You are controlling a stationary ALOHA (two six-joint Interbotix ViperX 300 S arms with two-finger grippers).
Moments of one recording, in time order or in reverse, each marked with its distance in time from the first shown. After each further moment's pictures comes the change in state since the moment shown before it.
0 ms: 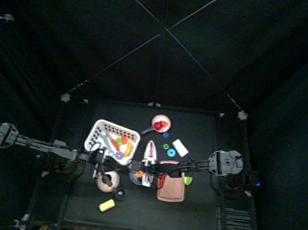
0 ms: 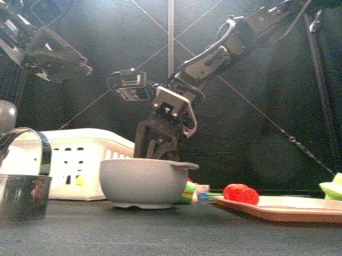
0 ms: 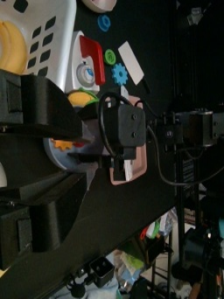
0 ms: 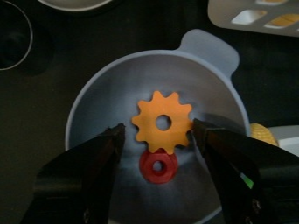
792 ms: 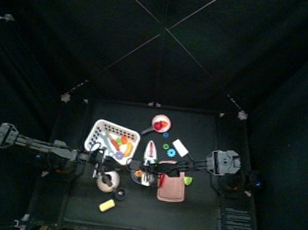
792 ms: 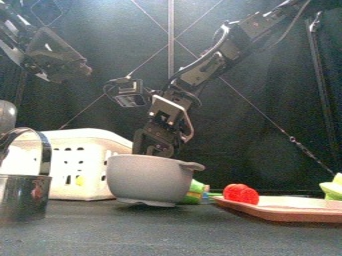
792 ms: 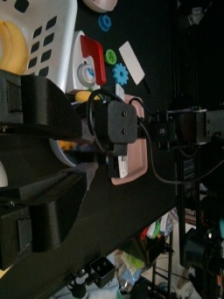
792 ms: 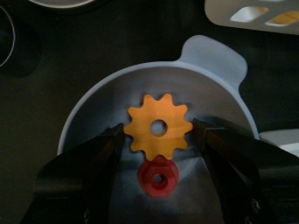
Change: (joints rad) left arm 0.000 -0.002 0.003 0.000 -0.002 0.000; right arm -0.011 0.034 -0.026 -0.002 0.015 0.002
